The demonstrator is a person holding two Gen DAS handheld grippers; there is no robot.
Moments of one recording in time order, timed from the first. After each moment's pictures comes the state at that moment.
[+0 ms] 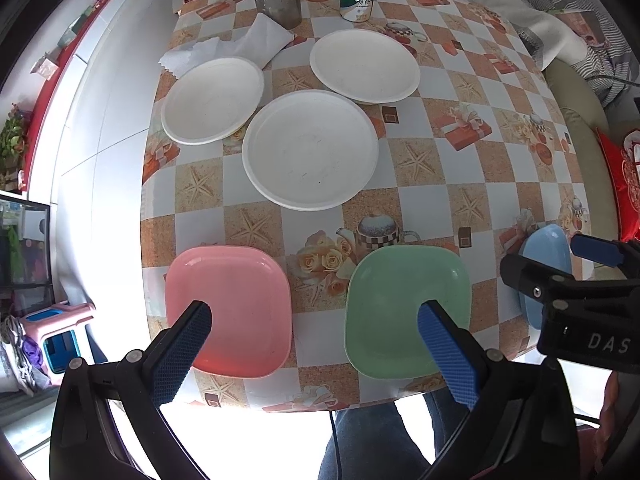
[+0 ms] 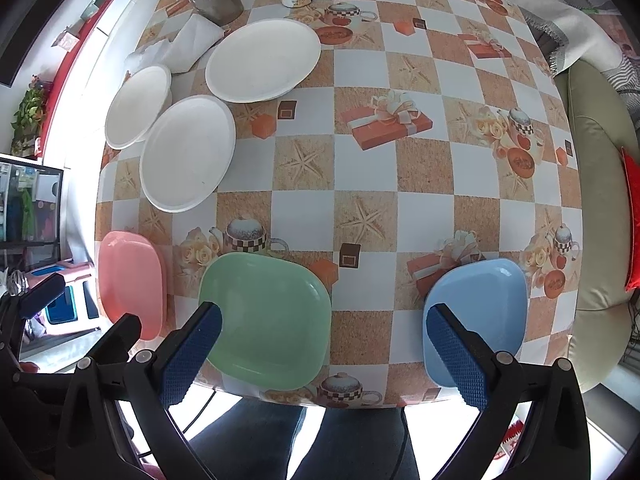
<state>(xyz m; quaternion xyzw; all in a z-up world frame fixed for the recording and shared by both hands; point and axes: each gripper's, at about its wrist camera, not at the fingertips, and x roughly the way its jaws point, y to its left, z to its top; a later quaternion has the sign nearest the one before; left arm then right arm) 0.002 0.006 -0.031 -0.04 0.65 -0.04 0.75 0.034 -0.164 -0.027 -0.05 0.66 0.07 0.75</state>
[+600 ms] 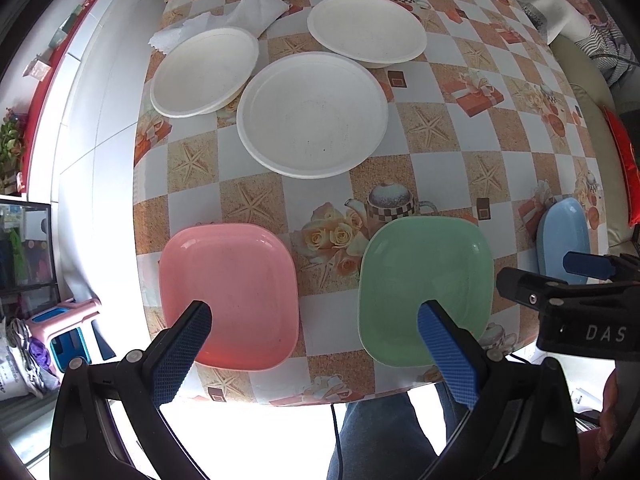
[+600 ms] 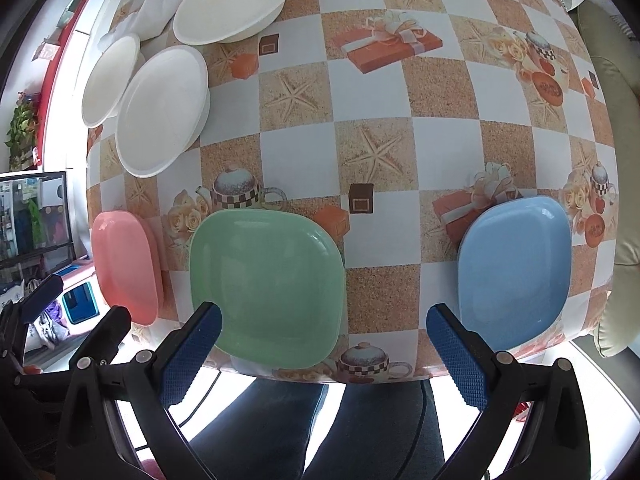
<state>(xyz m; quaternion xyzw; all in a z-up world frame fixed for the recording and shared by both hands) -0.004 0.002 -0.062 -0.02 0.69 -0.05 0.72 0.028 -0.174 -0.071 0.02 0.73 0.07 0.68</state>
